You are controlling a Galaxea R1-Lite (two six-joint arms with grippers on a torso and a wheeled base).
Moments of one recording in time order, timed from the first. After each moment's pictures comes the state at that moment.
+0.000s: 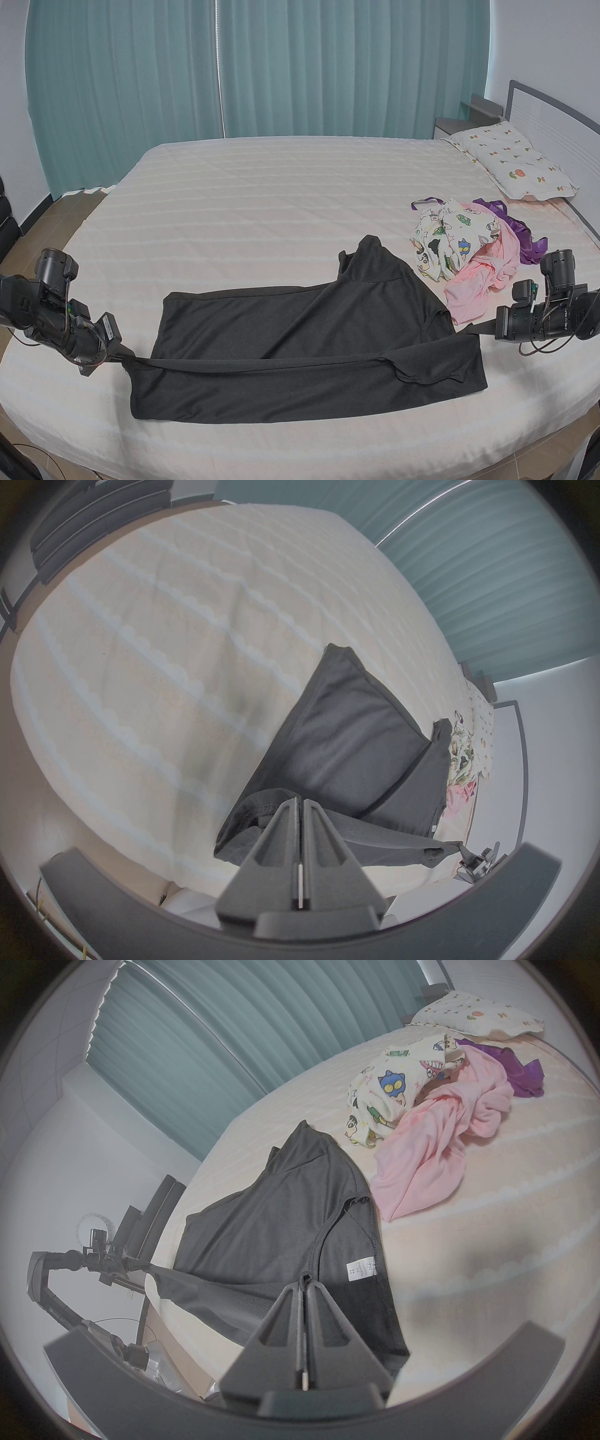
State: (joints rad) left arm 0.11 1.65 -0.76 0.17 -0.36 -0.58; right arm -0.03 1.75 -0.62 -0.36 0.54 0.18
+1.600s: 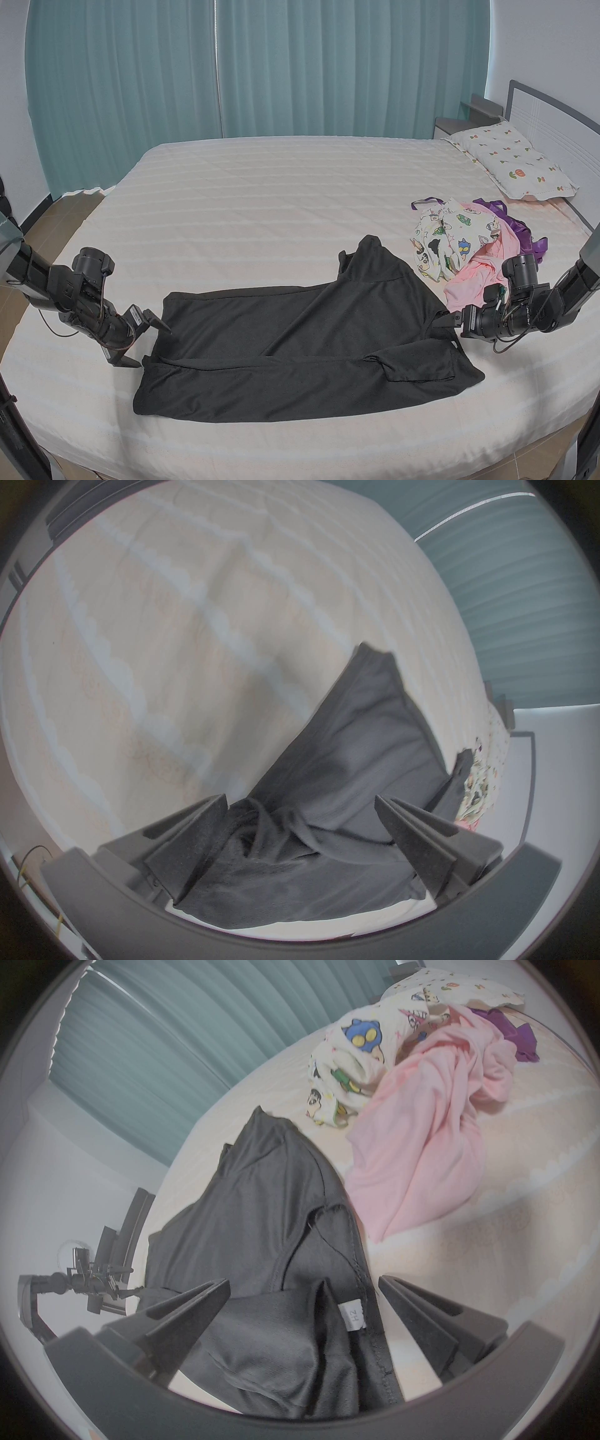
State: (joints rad) left arm 0.07 1.96 -0.96 0.13 -0.33 -0.73; right arm 0.03 2.04 -0.80 -0.41 0.40 0.30
